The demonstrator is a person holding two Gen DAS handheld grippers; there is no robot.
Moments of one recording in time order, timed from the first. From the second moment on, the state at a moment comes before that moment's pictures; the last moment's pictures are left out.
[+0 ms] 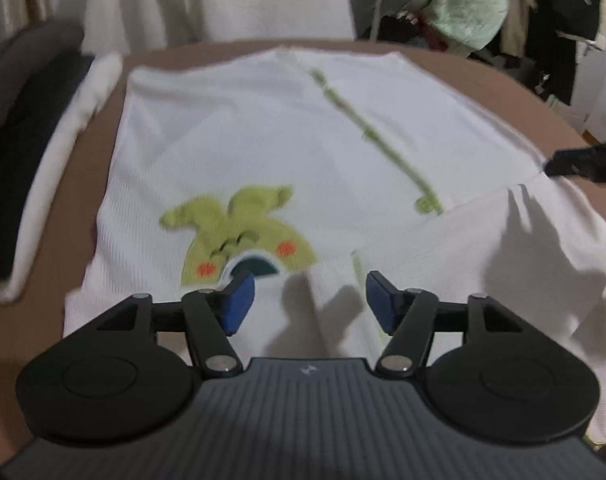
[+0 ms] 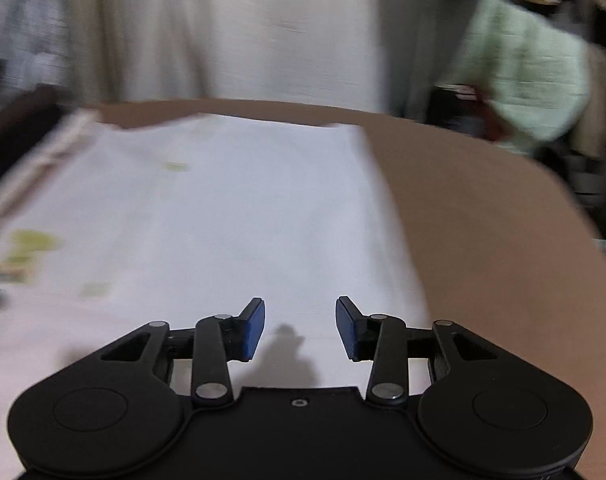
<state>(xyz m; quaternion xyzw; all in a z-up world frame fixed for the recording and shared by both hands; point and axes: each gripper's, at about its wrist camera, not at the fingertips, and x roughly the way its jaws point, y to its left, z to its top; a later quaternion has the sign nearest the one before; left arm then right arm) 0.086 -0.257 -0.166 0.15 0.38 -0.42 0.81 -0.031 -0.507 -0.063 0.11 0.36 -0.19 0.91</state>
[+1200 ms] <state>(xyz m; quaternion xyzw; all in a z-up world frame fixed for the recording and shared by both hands) 0.212 -0.249 -0.162 0.11 0.44 -0.31 0.83 0.085 -0.625 -0.082 0.32 0.34 -0.10 0.88</state>
